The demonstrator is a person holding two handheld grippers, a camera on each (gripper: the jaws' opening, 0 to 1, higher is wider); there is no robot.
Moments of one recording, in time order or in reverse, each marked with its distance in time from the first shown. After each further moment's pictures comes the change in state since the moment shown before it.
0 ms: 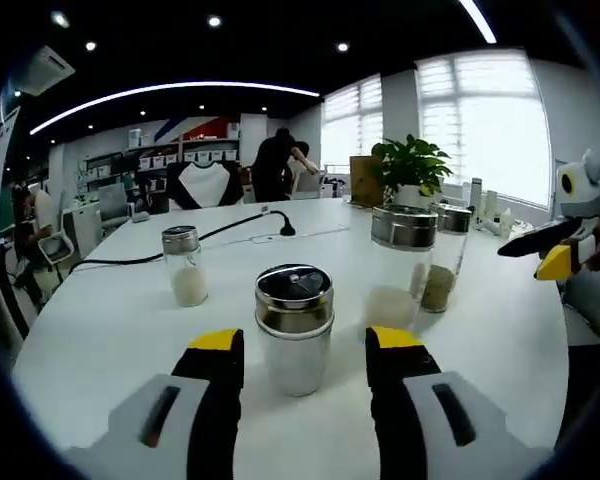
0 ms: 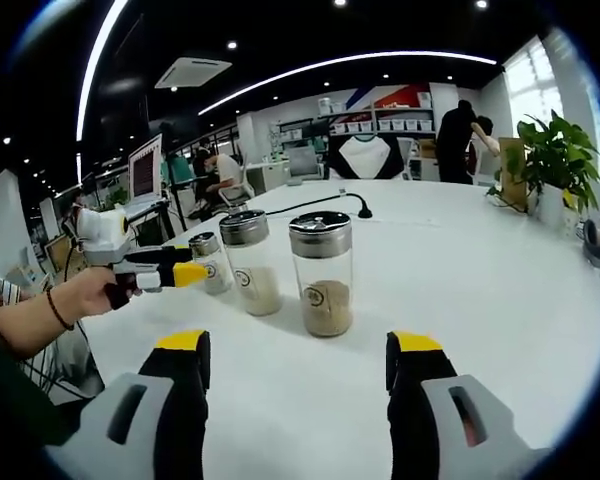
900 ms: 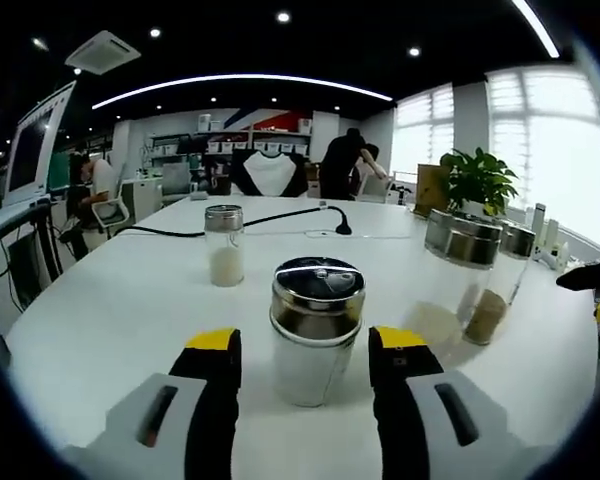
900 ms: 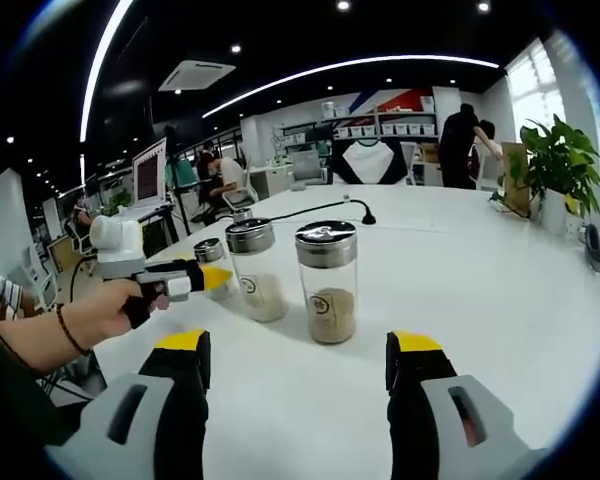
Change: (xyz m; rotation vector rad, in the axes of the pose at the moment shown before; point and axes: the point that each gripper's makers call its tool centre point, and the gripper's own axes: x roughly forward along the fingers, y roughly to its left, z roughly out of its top) left arm 0.015 0.018 -0.013 -0.103 0.015 0.266; right arm -0.001 0.004 0.007 -0.005 -0.016 0.016
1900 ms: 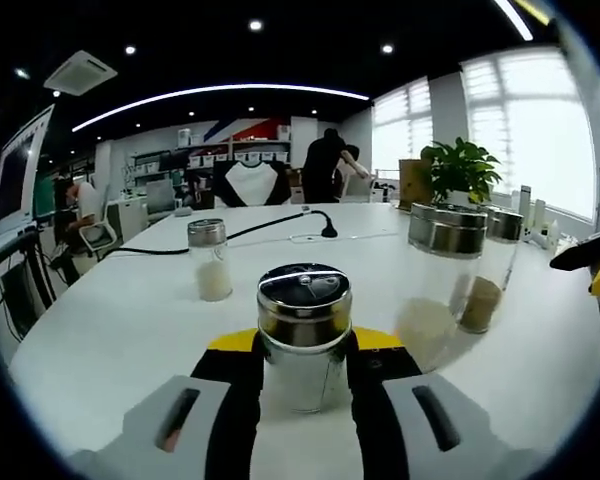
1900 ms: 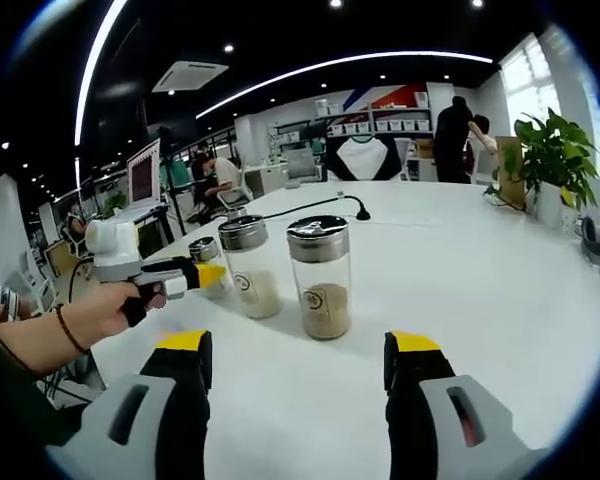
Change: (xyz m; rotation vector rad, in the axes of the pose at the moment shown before) left arm 0.005 -0.007 0.002 0.079 -0.022 -0.060; right arm -0.002 -0.009 -0.003 0.015 0.005 -0.029
